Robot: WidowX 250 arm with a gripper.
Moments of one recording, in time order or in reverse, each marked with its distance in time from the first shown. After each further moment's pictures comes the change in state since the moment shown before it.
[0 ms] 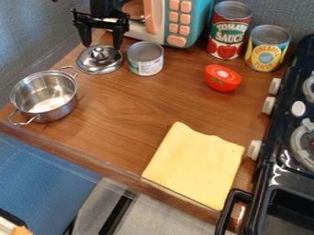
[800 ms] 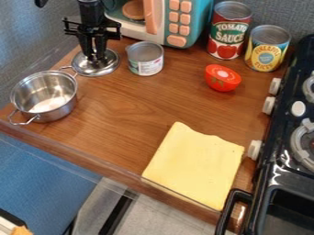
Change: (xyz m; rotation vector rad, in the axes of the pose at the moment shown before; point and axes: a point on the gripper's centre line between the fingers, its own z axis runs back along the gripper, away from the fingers) arm -0.019 0.013 -0.008 -0.005 0.012 -0.008
